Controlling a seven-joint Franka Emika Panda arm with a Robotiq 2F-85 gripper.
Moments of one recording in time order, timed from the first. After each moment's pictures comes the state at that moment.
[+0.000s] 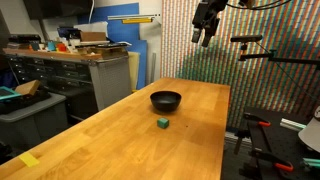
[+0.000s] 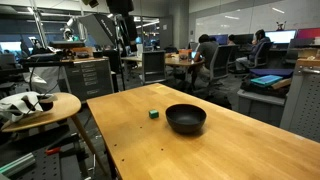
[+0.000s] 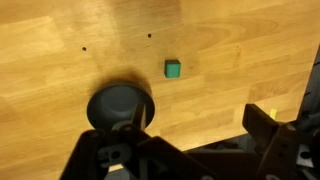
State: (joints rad) arm 0.03 -0.51 0.02 -2.56 0.18 2.26 0.14
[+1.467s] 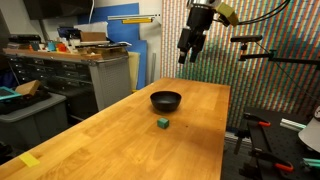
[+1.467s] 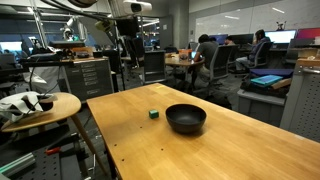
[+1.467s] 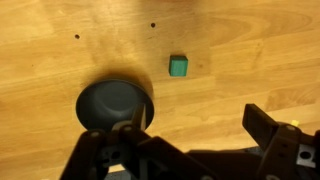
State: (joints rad) arm 0.03 -0.31 0.11 -2.55 0.09 2.46 0.24
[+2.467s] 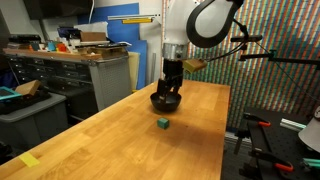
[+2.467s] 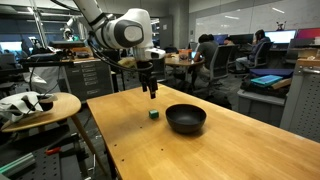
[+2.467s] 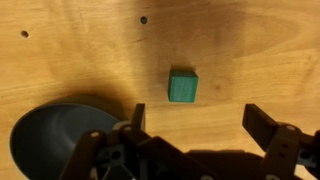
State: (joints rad) arm 0.06 0.21 0.12 -2.35 -0.04 2.65 0.33
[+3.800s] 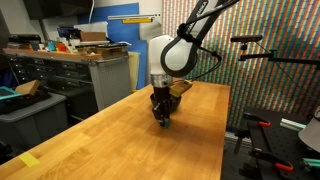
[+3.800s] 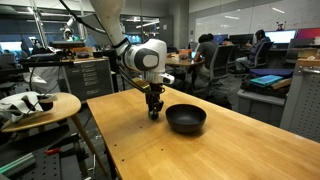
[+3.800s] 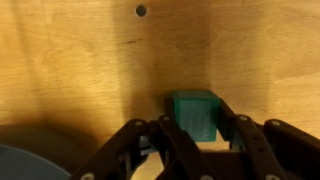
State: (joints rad) arm 0.08 0.55 0.09 -2.10 0.02 2.55 0.20
